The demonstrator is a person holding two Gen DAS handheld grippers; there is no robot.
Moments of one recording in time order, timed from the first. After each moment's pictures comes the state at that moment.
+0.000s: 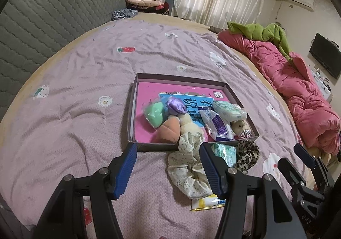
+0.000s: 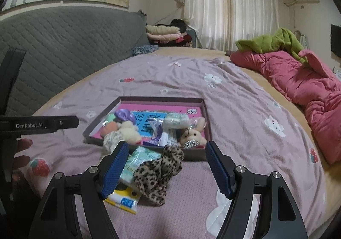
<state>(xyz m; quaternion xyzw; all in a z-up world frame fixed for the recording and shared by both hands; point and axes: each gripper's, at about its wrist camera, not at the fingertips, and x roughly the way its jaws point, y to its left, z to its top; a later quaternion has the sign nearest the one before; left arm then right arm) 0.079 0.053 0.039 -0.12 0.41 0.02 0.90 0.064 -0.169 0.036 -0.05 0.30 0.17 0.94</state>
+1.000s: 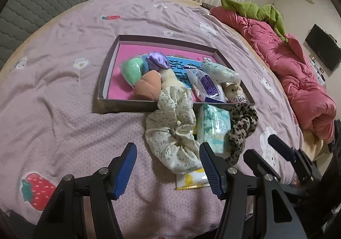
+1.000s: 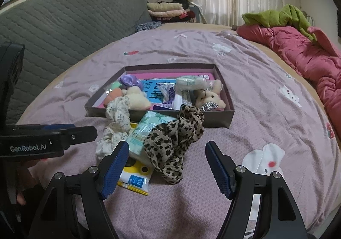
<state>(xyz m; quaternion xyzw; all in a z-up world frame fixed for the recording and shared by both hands) 0.080 0.024 -0.015 -0.14 0.48 -0.03 0.87 0.073 -0.153 -0.017 -0.03 0.38 0.18 0.91</state>
